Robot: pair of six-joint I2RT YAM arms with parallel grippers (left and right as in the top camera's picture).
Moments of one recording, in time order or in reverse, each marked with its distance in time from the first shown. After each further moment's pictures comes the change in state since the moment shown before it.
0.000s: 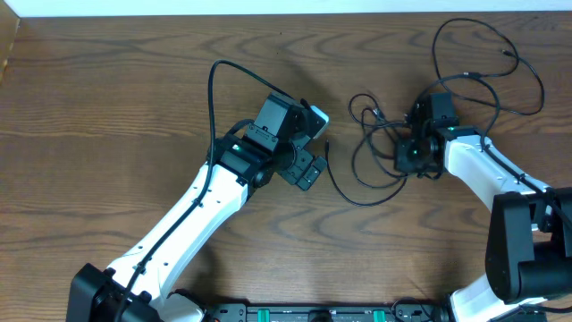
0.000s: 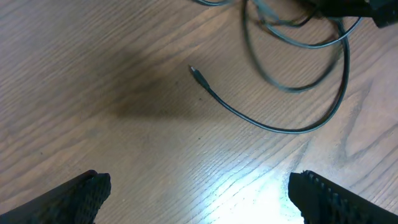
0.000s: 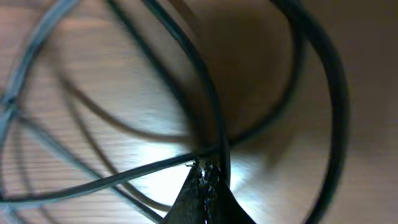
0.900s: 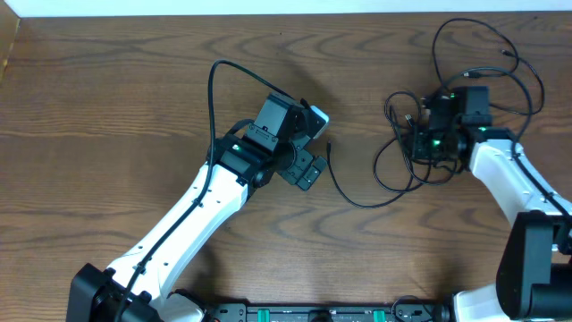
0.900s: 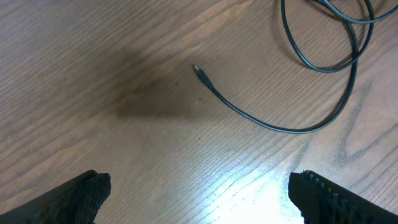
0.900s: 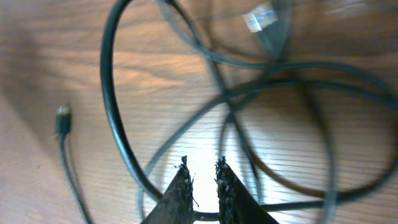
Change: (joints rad) left arm 0.000 0.000 0.000 0.000 0.000 0.000; right arm -0.107 -0.090 0.002 0.092 -0.302 -0.101
